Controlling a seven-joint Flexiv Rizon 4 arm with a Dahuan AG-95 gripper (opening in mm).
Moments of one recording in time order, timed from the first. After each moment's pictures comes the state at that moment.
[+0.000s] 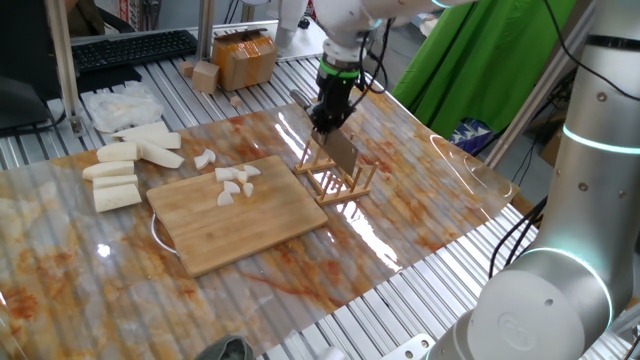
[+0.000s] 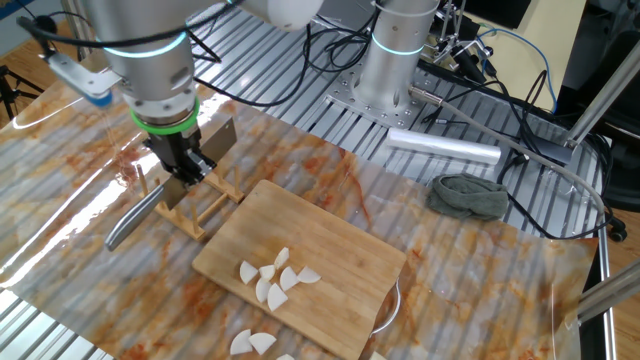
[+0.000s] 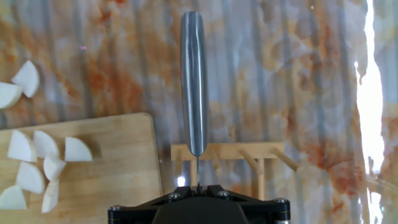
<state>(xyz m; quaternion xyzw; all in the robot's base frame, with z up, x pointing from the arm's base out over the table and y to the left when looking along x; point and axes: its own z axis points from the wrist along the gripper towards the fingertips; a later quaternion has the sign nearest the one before) 0.577 -0.142 0.112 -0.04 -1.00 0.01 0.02</state>
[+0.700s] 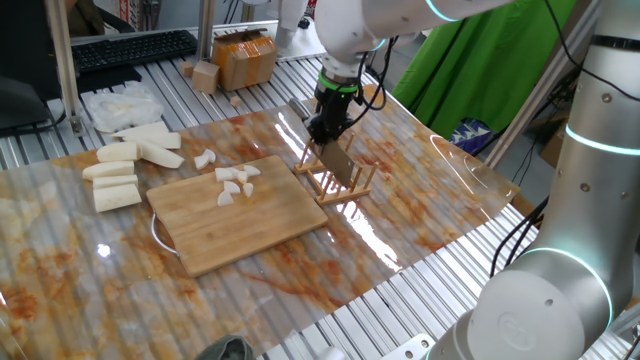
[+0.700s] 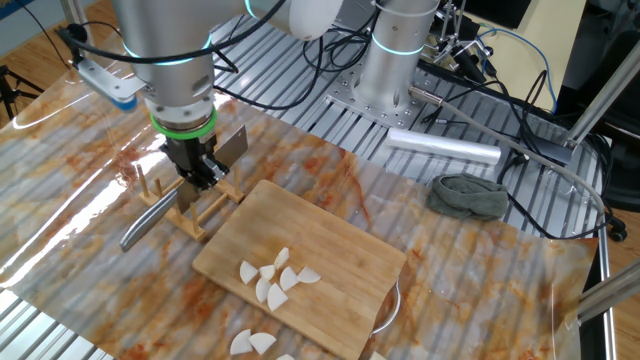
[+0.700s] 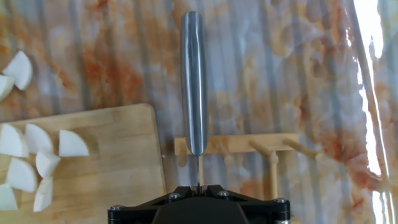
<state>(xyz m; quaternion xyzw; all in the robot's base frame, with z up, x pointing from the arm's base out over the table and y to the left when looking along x) 0.568 -0.133 0.091 -0.05 -1.00 0.00 0.01</state>
